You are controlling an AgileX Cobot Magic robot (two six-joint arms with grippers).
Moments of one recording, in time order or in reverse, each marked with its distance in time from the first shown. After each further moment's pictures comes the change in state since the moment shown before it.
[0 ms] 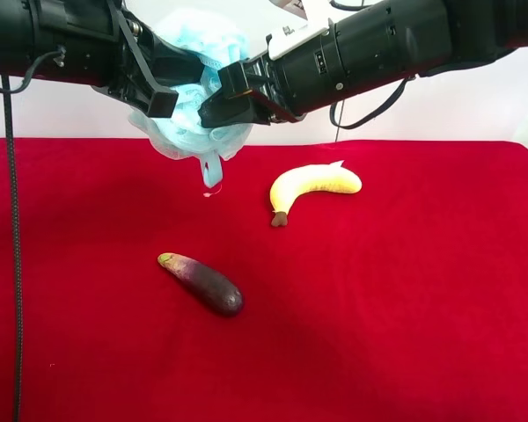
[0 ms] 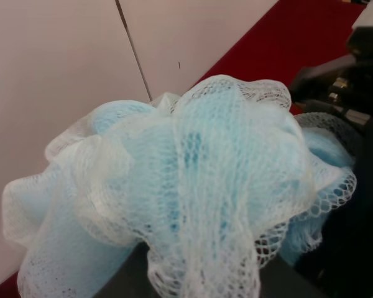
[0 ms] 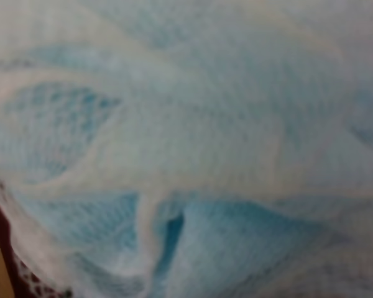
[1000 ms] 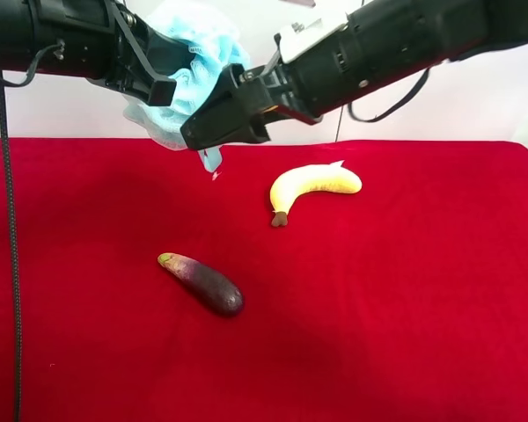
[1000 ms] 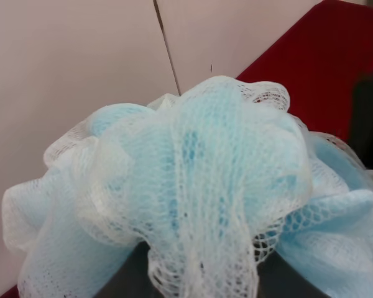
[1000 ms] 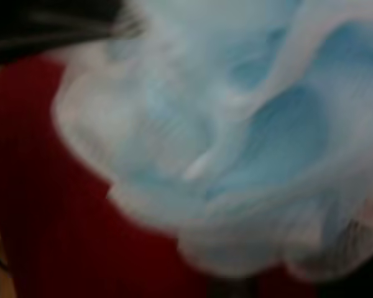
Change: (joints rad) left arm 0.002 0.005 -0.001 -0.011 -0.059 -0.006; right arm 0.005 -0.088 0.000 -0.205 0.075 0.054
